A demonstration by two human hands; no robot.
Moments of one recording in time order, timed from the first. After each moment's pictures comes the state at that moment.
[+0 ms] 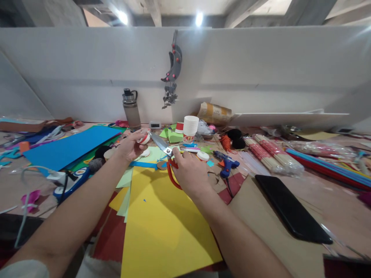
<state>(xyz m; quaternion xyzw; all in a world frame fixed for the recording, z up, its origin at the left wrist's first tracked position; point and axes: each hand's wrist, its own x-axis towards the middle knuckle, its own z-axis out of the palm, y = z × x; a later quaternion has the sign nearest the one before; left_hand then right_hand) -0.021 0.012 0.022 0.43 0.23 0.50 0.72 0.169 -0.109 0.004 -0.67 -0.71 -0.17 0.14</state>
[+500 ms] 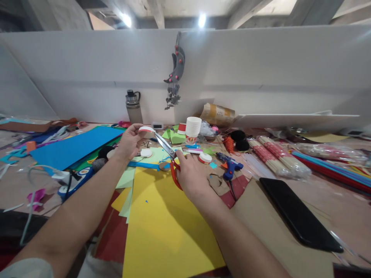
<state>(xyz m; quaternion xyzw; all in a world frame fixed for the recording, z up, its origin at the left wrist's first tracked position) -0.025 0.029 0.014 0.51 0.23 0.63 0.54 0.169 -0.103 0.003 -0.68 -0.71 -0.02 0.17</state>
